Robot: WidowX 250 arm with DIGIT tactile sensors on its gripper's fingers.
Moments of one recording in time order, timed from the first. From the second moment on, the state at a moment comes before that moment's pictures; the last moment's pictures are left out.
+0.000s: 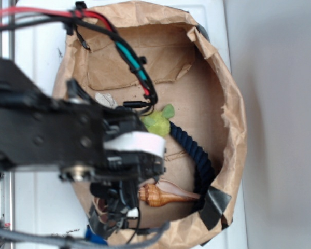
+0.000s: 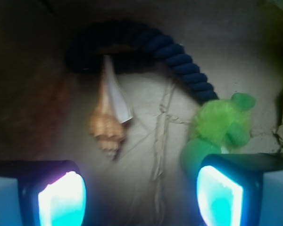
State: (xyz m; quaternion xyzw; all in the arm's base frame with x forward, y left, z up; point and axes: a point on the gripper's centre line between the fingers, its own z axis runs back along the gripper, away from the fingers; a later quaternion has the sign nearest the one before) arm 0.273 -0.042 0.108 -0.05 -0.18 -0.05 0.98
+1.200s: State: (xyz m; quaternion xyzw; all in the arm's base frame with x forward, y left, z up) arm 0.281 -0.071 0.053 -0.09 -0.16 -0.10 0.98
